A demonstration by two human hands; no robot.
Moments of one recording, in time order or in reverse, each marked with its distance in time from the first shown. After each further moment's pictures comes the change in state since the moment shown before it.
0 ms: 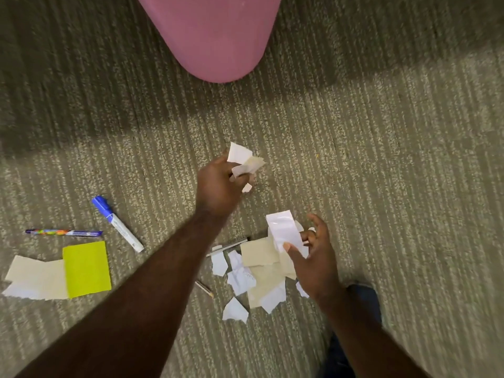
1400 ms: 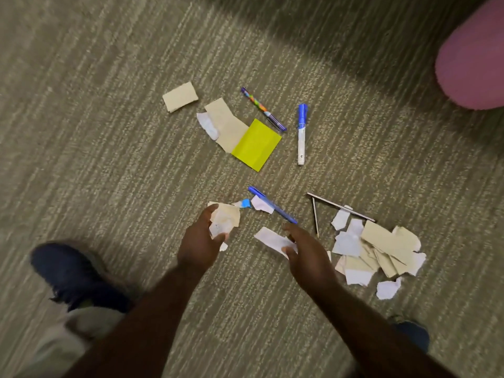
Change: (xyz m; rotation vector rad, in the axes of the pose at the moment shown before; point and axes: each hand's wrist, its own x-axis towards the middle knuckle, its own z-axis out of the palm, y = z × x) left_hand -0.350 -0.218 -0.122 -0.188 0.262 -0.698; right_hand -0.141 0.004 0.153 -0.772 -0.703 -0.620
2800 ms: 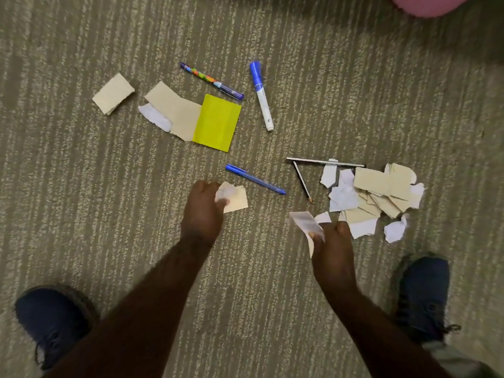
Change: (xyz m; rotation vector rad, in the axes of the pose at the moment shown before) left_hand 0.049 0.036 0.020 0.327 -0.079 0.329; right_hand -0.045 0.022 0.033 -0.045 0.398 0.480
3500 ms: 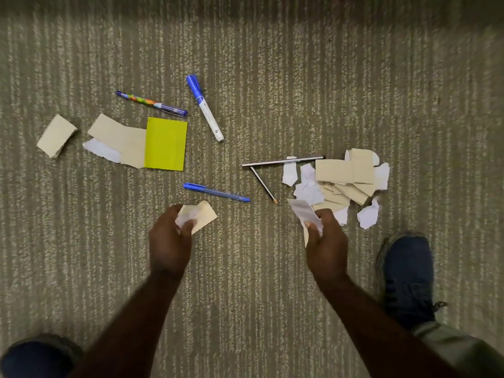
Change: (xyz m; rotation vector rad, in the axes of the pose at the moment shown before) left_hand -0.009 0.004 0.016 -0.055 0.143 -0.013; right_hand 0.020 0.041 -0.006 0.350 0.229 0.094
